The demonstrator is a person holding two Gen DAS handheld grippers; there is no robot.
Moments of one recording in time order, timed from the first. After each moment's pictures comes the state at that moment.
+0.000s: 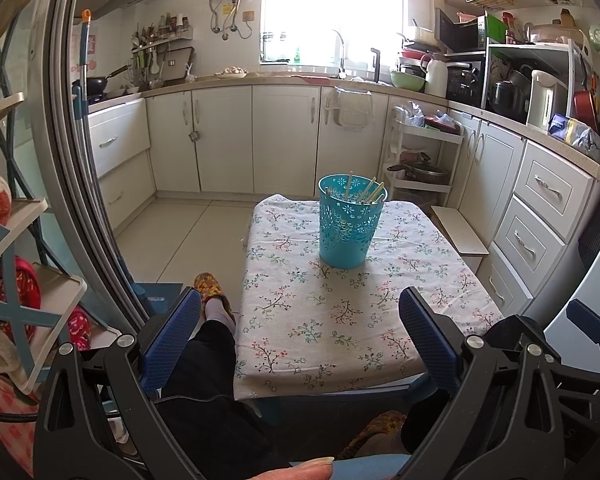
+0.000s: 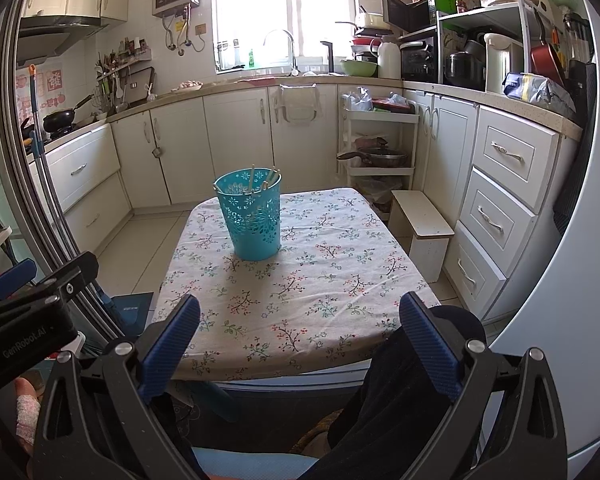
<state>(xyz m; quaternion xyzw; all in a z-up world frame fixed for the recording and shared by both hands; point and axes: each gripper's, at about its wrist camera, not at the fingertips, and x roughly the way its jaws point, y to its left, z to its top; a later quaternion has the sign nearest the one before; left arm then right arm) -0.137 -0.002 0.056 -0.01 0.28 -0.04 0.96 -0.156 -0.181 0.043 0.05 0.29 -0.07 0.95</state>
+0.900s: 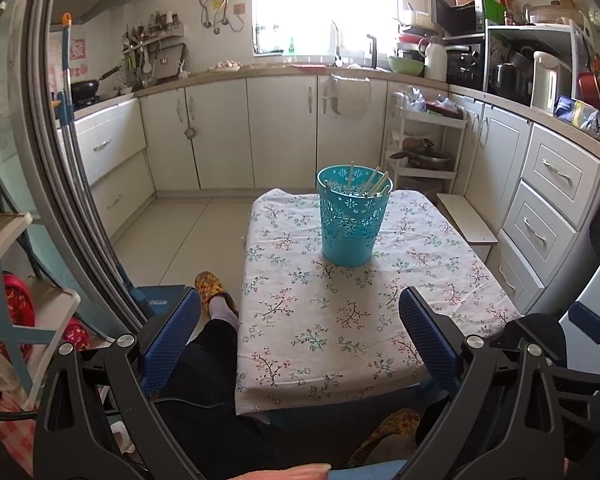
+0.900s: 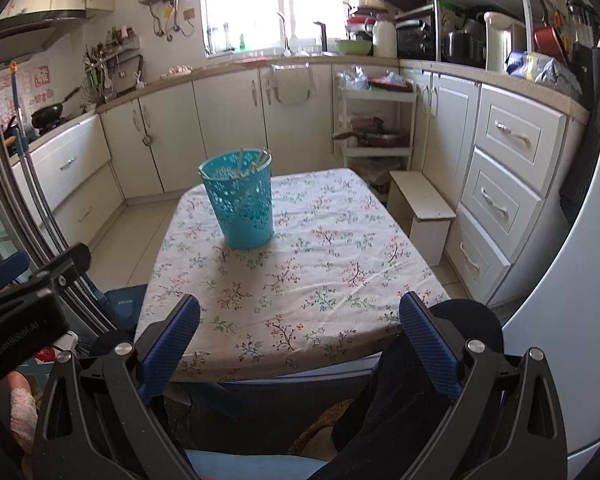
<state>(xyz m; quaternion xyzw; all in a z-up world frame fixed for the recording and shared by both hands) -0.096 -0.020 0.045 0.02 0.30 -0.04 0.95 -0.122 -0.192 0.020 0.06 0.33 -0.08 0.94</state>
